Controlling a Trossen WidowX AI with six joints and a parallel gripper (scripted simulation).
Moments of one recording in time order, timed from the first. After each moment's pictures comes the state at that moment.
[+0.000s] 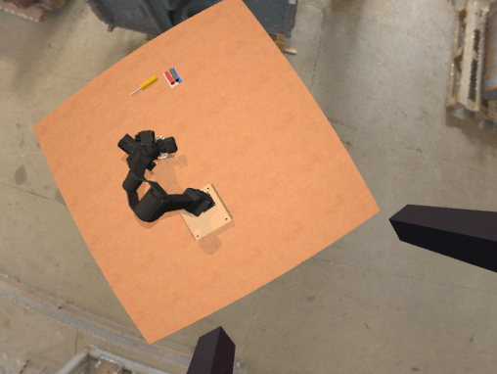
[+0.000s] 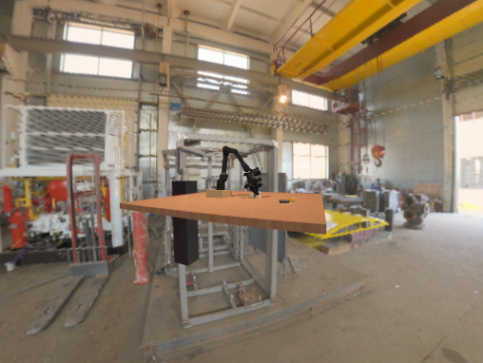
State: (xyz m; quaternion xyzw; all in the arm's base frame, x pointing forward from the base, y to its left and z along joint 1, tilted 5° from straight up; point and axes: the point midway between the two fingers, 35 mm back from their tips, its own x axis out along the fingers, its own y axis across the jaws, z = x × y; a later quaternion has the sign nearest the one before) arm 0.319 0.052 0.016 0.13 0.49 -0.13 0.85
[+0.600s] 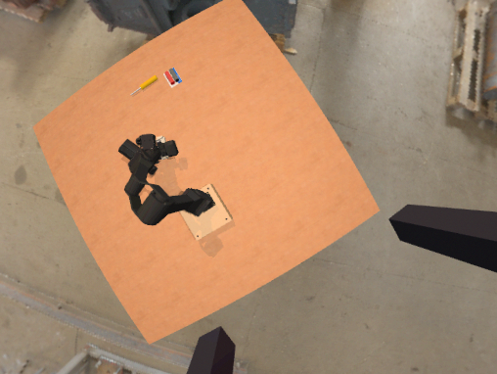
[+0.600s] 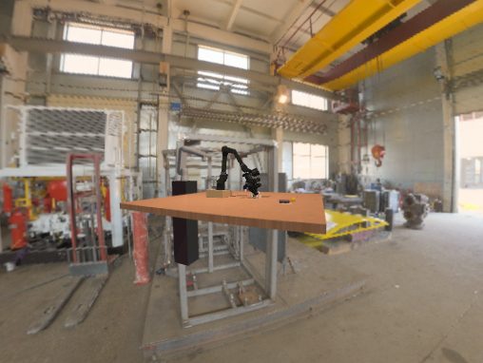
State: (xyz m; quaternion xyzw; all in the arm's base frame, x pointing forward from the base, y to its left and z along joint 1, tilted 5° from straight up) arm 0.307 0.056 0.014 0.13 0.48 -0.14 0.86
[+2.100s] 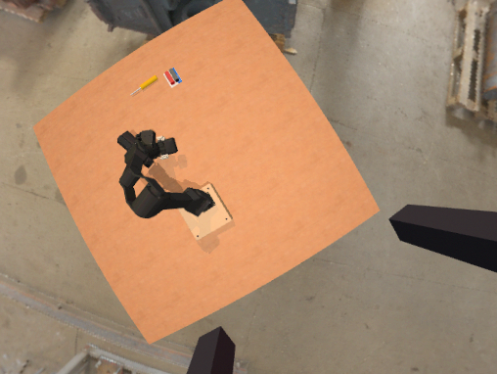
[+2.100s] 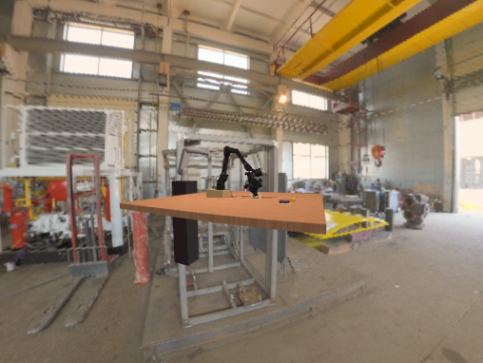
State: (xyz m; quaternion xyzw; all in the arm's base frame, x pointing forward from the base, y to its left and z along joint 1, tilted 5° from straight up) arm 0.309 0.056 0.008 0.13 0.55 -0.13 0.81
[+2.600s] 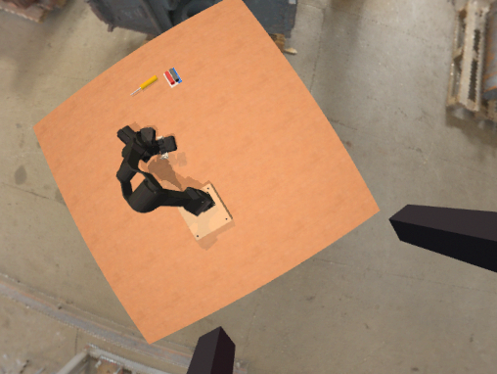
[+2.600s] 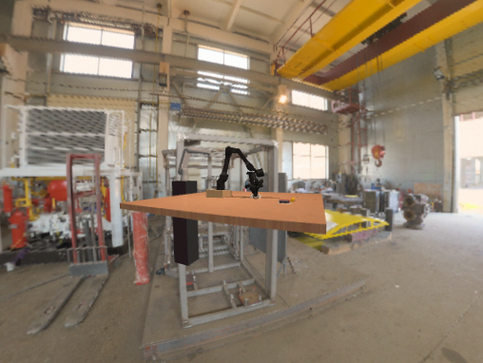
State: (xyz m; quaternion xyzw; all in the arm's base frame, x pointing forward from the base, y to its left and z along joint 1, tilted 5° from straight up) arm 0.313 0.055 0.006 0.13 0.59 -0.12 0.79
